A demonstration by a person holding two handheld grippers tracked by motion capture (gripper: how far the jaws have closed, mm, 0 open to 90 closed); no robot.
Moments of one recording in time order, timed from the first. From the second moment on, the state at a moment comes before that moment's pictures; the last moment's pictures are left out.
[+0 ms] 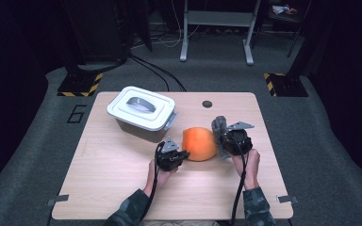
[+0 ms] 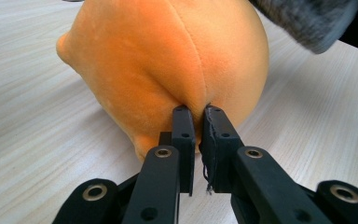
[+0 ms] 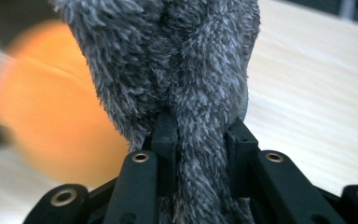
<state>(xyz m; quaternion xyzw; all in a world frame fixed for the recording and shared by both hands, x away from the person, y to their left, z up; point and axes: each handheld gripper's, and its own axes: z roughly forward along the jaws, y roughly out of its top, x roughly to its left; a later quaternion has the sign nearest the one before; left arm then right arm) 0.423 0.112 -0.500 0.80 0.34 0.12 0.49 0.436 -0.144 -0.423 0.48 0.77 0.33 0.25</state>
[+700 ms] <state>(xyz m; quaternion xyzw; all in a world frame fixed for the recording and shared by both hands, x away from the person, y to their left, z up) 0.425 0.112 -0.503 0.80 0.36 0.14 0.47 0.456 -0.126 -0.441 0.49 0.78 0.31 0.22</state>
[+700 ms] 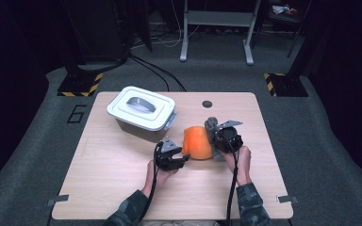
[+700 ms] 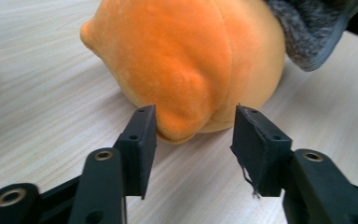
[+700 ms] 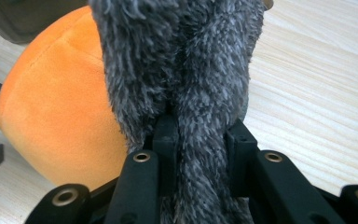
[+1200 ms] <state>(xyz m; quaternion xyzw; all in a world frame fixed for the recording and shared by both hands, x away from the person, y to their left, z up) 0.426 0.101 -0.497 0.81 0.32 0.16 0.46 0.443 -0.140 -0.432 0.49 0.77 0.34 0.23</state>
